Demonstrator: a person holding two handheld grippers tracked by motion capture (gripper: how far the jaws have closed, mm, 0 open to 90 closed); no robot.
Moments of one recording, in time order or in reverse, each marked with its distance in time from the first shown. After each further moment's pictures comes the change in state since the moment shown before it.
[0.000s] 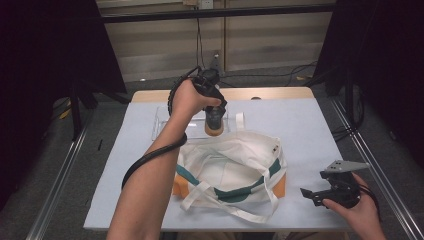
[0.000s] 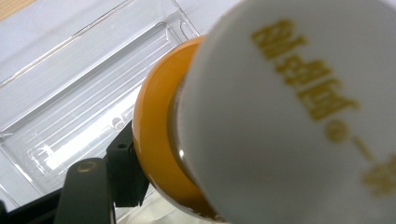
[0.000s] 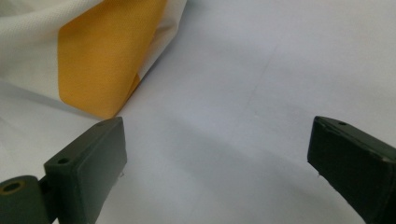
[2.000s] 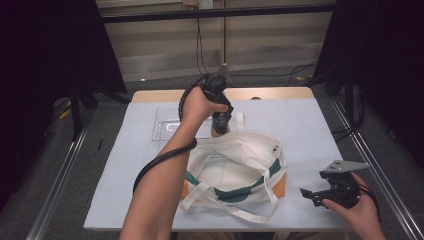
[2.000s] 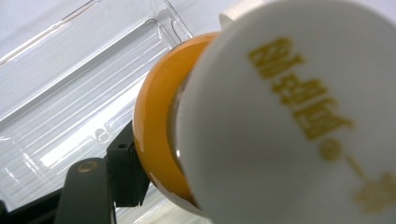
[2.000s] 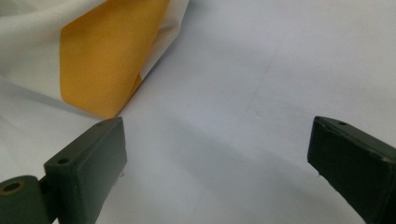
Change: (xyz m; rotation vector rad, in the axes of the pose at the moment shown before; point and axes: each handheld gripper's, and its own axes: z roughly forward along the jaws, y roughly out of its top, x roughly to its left) left arm -0.006 0.007 0.035 0.024 -0.004 -0.008; right arm 0.001 0.001 0.000 0.001 0.003 -0.003
